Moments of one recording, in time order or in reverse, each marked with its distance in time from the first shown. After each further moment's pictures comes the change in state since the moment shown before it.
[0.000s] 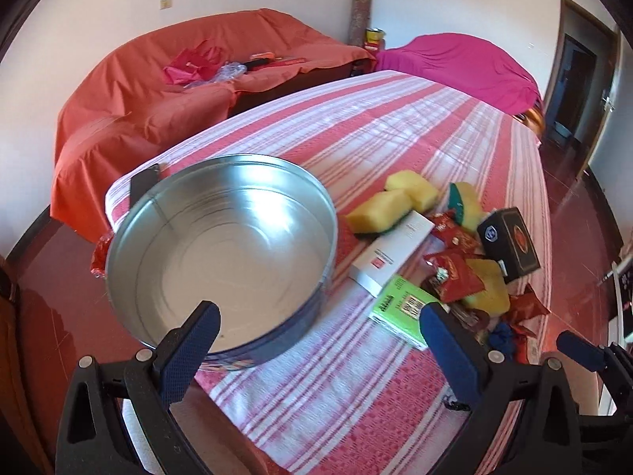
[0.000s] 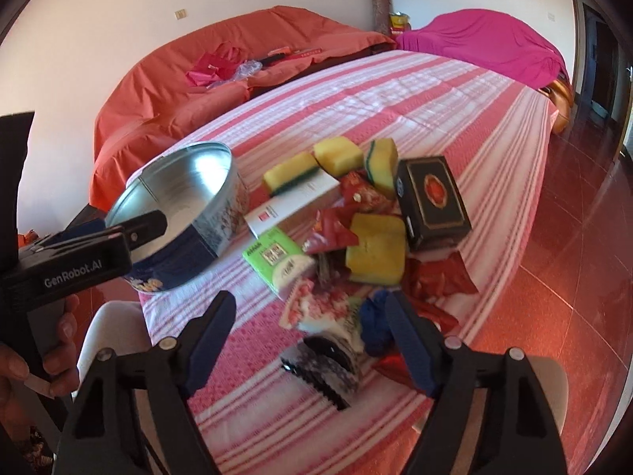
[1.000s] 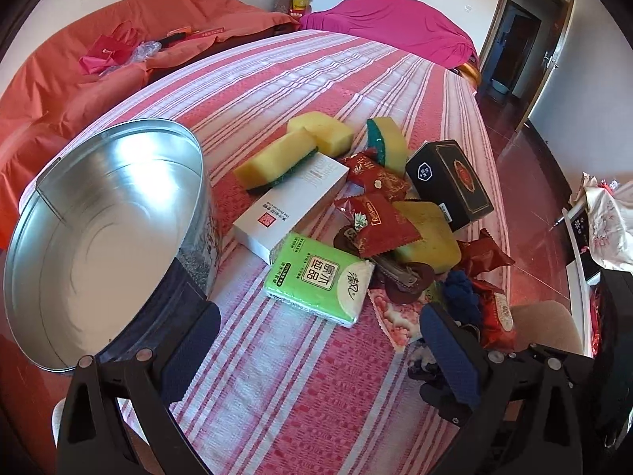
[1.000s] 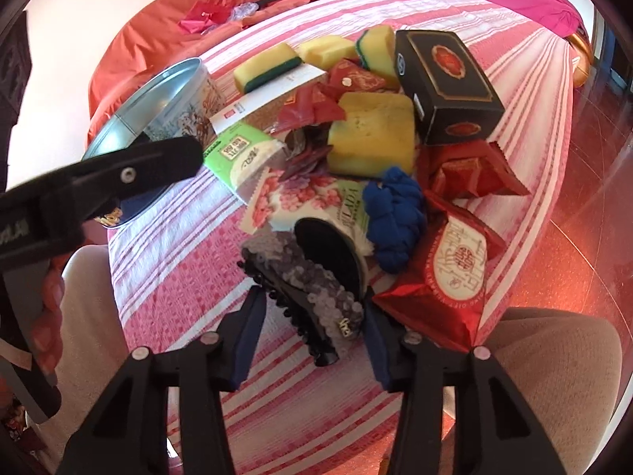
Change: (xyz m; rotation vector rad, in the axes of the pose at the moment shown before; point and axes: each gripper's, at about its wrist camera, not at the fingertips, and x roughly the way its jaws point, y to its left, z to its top) left arm 0.056 -0.039 -0.013 0.095 0.126 -0.220; right arm 0.061 -0.032 -0.045 0.019 0.197 0.060
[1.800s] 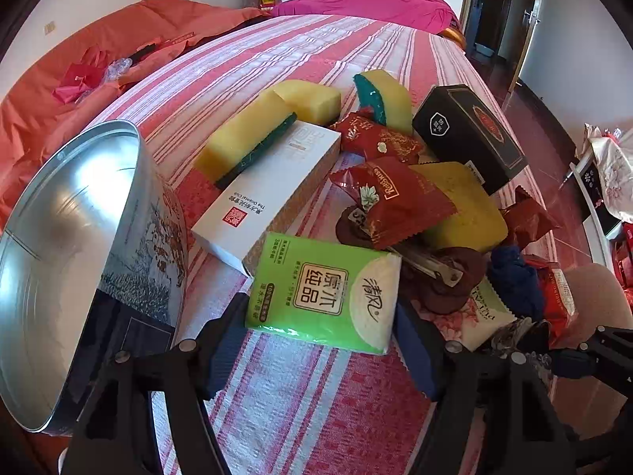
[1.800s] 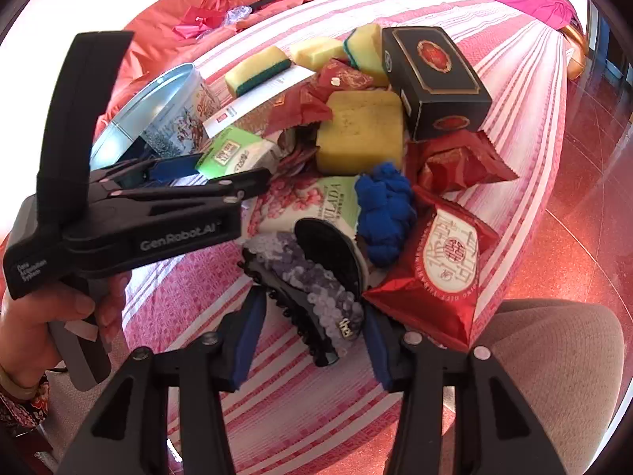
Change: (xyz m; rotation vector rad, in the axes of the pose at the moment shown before) left arm 0.046 -0.003 -0.009 0.150 0.028 0.023; right arm 0.000 -0.003 0.001 0.028 -0.002 0.005
